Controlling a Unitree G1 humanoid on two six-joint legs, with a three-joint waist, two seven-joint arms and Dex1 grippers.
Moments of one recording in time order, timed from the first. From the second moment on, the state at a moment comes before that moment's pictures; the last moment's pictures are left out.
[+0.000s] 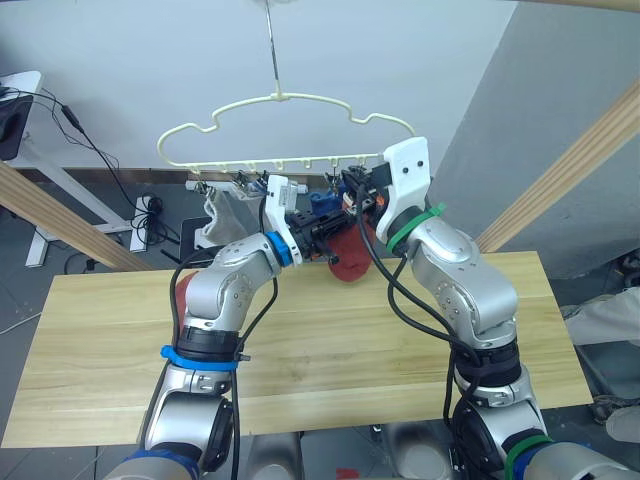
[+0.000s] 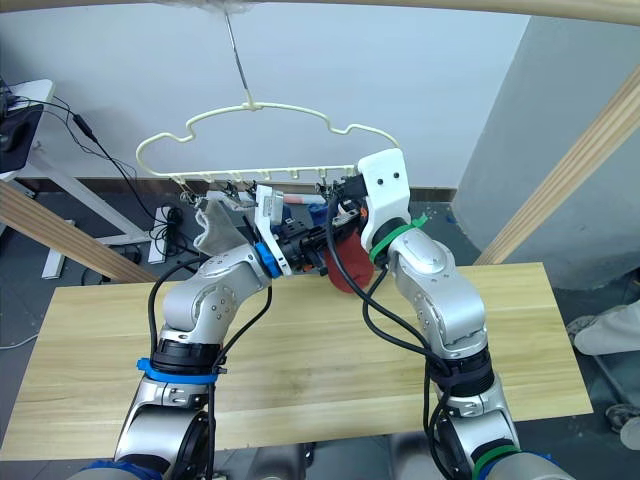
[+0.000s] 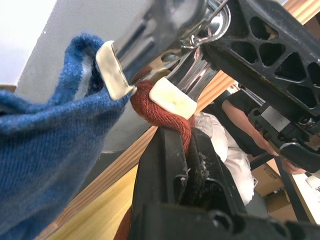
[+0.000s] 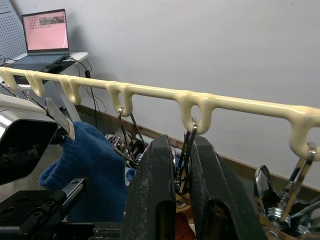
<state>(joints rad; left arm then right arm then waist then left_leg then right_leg) -0.61 0.25 0.01 0.04 -0.54 0.61 -0.71 -0.65 -0.02 0.13 -0.34 0.18 0.75 0.19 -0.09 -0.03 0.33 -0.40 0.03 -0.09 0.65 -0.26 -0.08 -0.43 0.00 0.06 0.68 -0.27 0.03</state>
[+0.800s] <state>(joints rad) -0.61 0.29 -0.04 0.08 -0.39 0.45 -0.70 -0.53 -0.20 0.08 -0.59 0.30 0.92 0.28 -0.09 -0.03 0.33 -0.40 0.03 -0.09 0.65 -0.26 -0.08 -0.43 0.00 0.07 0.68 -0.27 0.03</state>
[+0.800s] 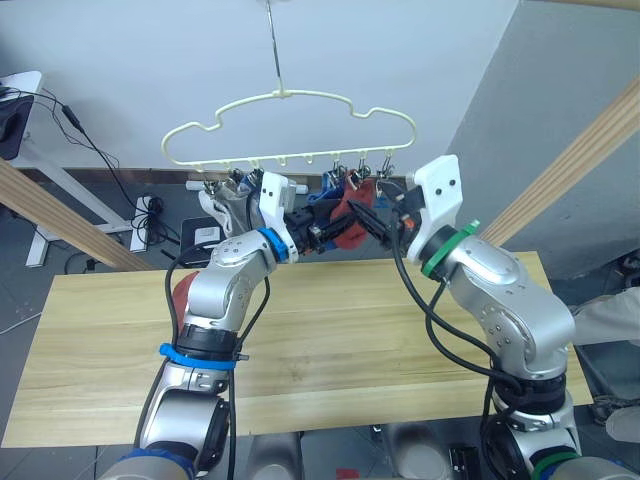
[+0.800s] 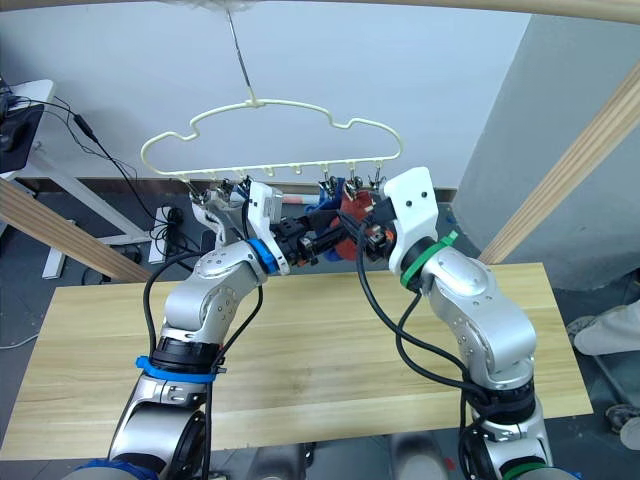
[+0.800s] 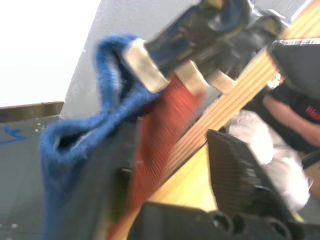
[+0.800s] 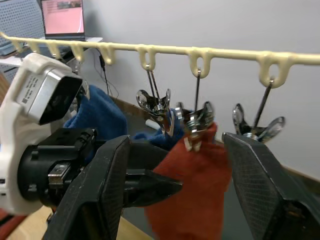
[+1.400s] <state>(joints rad) -0.52 0.63 0.00 -0.18 -0.53 0.56 -1.00 -0.54 -0.18 0.08 -0.51 0.20 0.85 0.13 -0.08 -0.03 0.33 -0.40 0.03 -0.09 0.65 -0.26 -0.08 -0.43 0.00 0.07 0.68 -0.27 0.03</state>
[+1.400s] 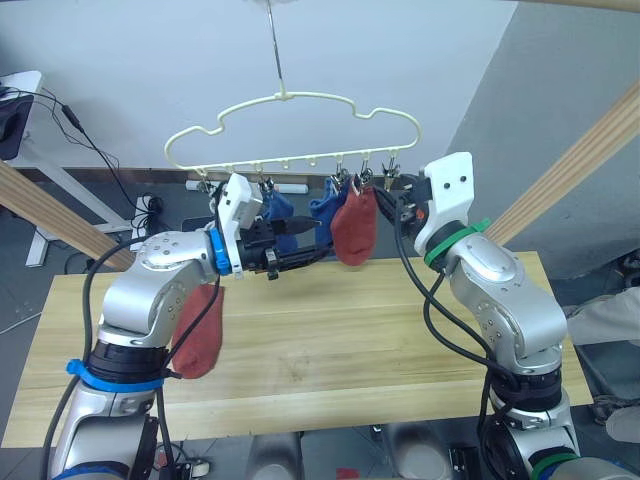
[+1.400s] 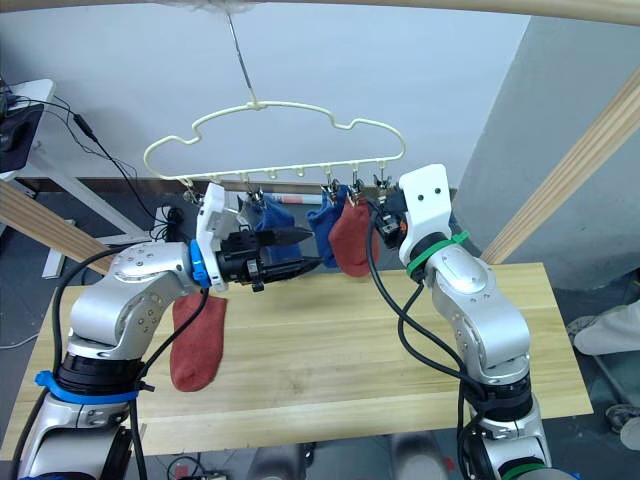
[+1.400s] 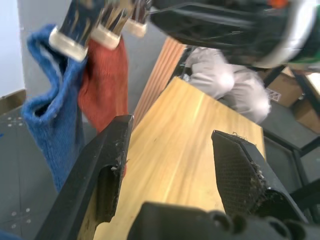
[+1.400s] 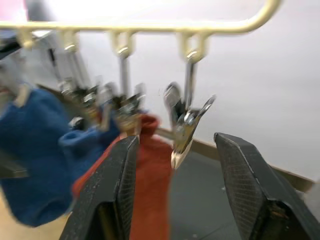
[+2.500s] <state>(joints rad) -0.59 0.64 0.04 -0.30 -0.64 0.65 -0.89 -0.61 -0.12 0.08 -0.37 0.13 0.76 0.11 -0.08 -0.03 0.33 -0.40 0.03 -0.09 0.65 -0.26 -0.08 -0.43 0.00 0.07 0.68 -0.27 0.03</state>
